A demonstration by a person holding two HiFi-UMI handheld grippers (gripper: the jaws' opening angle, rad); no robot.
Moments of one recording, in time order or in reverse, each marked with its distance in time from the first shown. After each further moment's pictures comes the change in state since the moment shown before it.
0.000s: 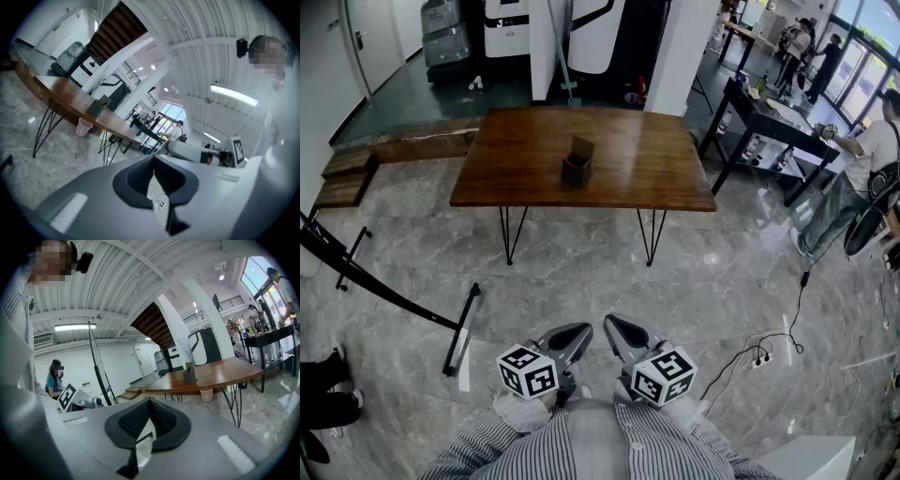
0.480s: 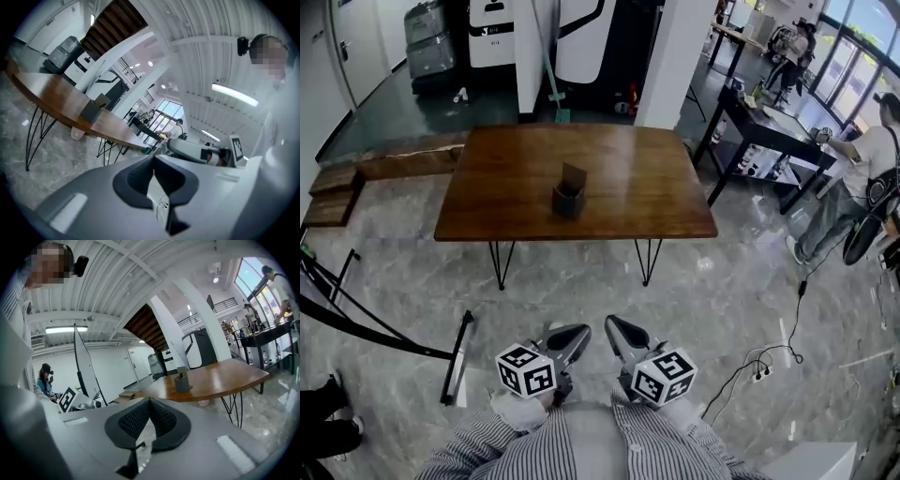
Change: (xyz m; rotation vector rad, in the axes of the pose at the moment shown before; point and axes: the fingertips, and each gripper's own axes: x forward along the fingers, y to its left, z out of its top) left arm 0.069 0.077 0.063 0.024 0.034 -0.036; right arm 0.083 -0.078 0.041 0.033 -0.039 -0.050
